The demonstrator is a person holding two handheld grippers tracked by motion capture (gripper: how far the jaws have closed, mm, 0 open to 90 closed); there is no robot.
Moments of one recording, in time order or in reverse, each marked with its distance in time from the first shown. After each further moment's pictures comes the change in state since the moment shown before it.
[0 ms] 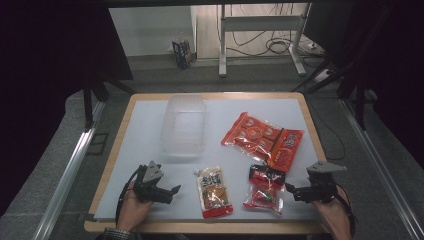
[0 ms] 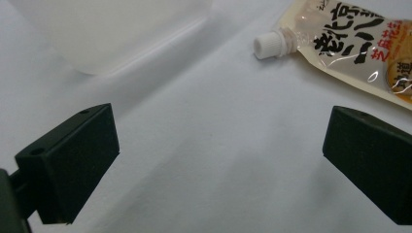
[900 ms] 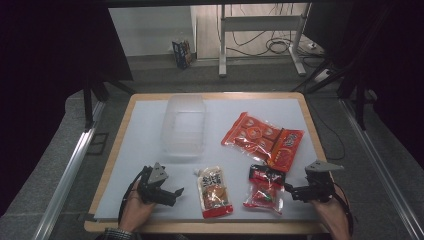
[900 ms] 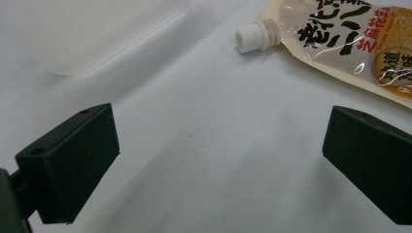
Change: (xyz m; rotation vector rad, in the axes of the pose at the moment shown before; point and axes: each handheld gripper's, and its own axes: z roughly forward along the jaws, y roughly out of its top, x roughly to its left) left arm -0.007 0.002 0.005 0.025 -0.023 0.025; right arm 0.001 0.001 0.006 0.015 0.000 0.007
